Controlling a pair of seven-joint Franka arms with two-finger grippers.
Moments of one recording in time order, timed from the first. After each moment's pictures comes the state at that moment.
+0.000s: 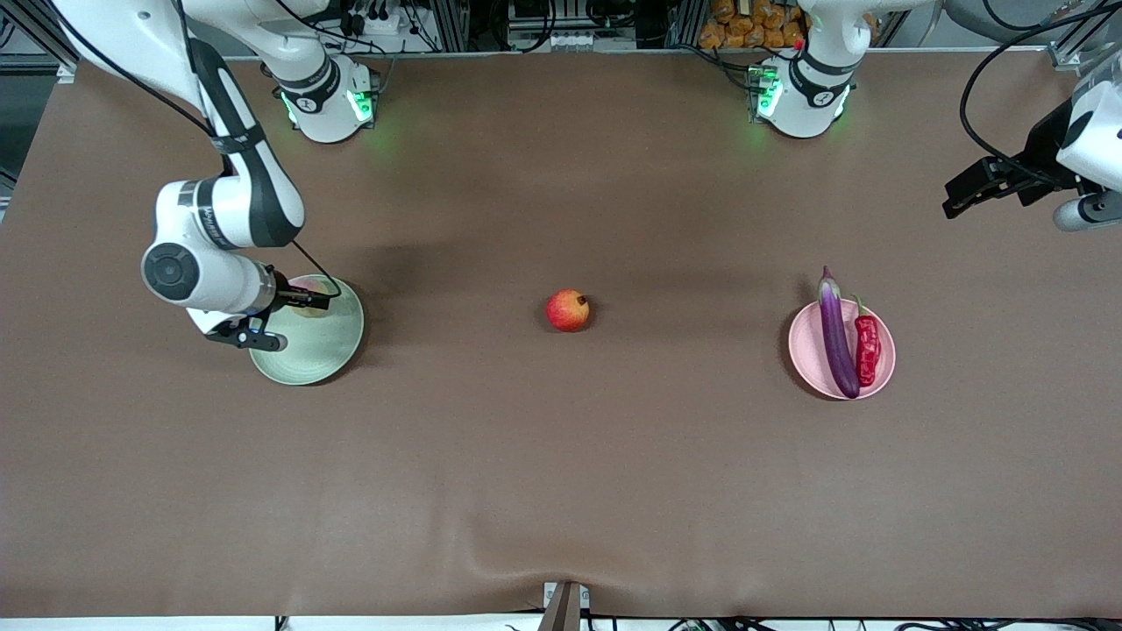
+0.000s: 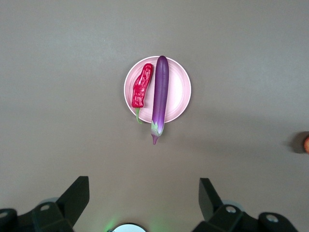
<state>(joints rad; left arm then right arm) 0.06 -0.11 -0.11 -1.70 0.00 1.55 -0.22 0.11 0.25 -0.02 -2.10 0.04 2.08 0.27</state>
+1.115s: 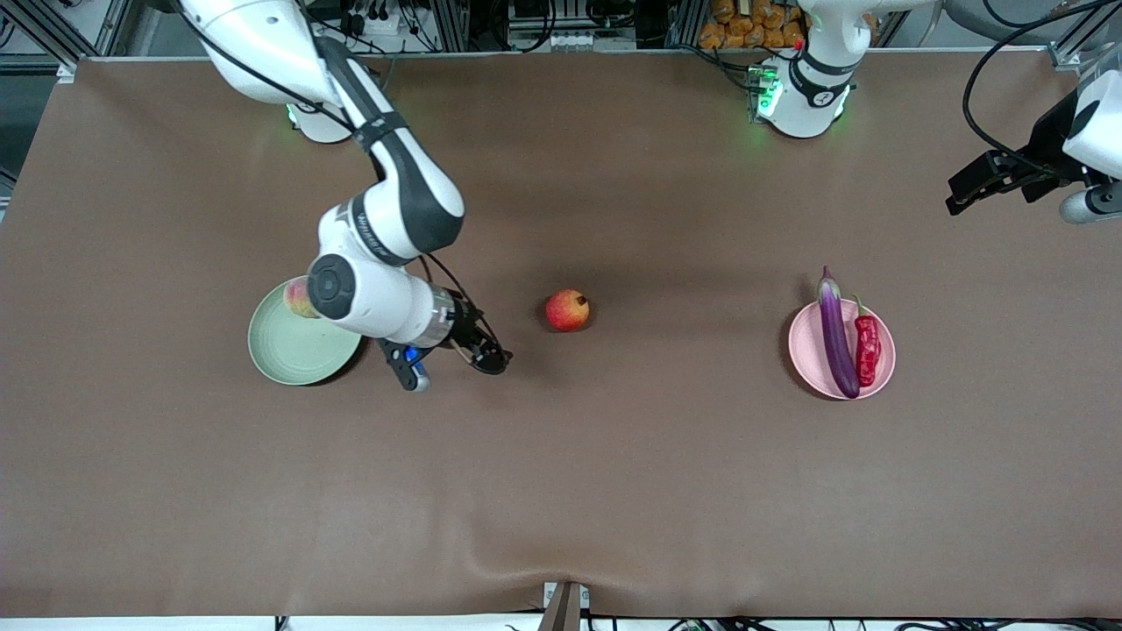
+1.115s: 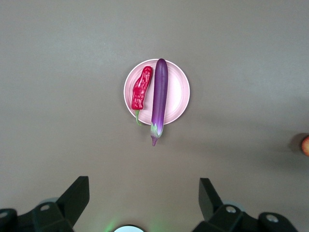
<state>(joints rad) 0.06 -0.12 -0.11 -1.70 0.00 1.55 -0.22 0.54 0.57 -0.01 -1.59 0.50 2.22 1.29</state>
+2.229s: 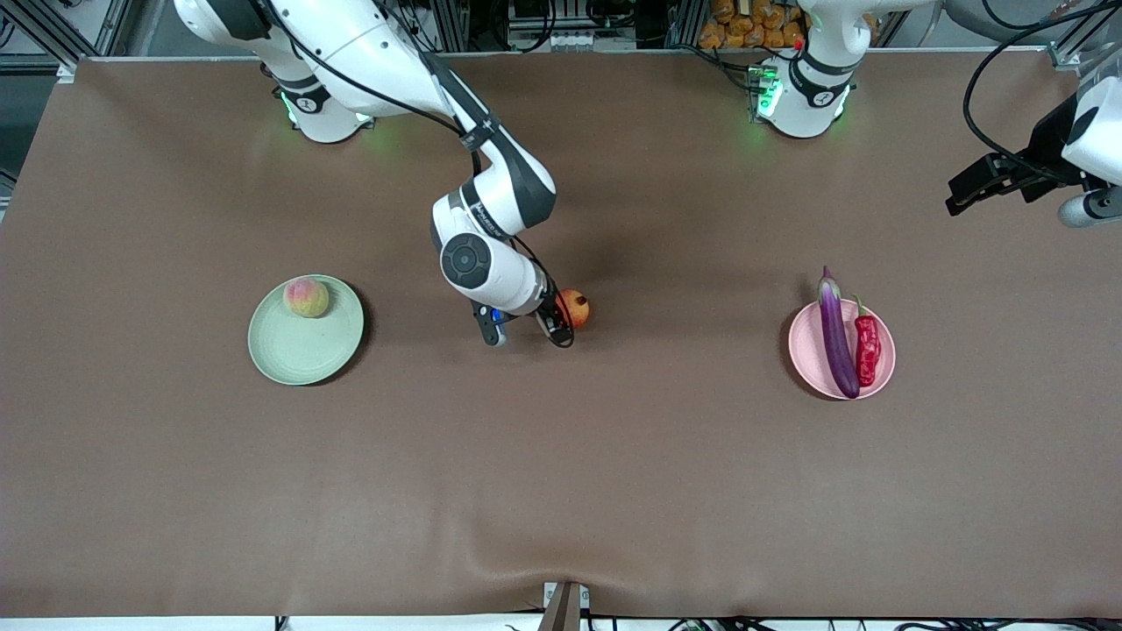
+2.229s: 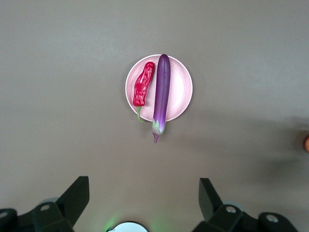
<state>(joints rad) 0.06 -0.11 -0.10 -1.71 0.00 1.54 -0.22 0.73 0.70 -0.01 -1.61 0.50 2.34 1.58</state>
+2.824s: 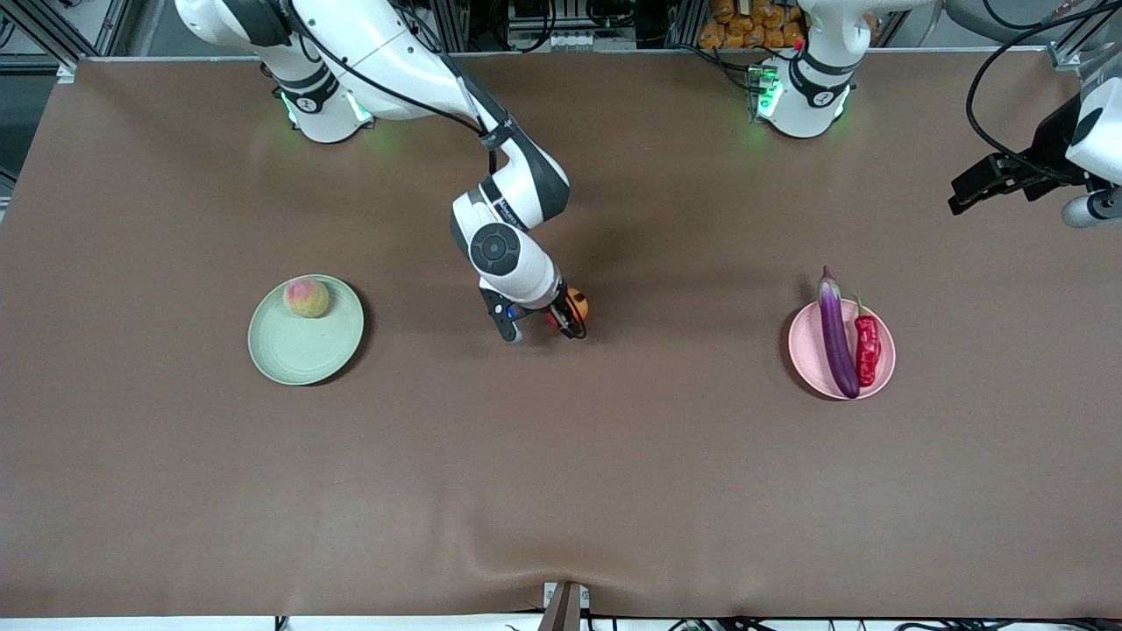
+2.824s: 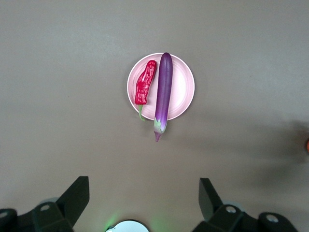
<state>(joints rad) 0.07 -0.11 -0.10 -1.71 0.00 1.54 -0.22 0.77 0.73 -0.02 -1.60 0.39 2.38 1.58</state>
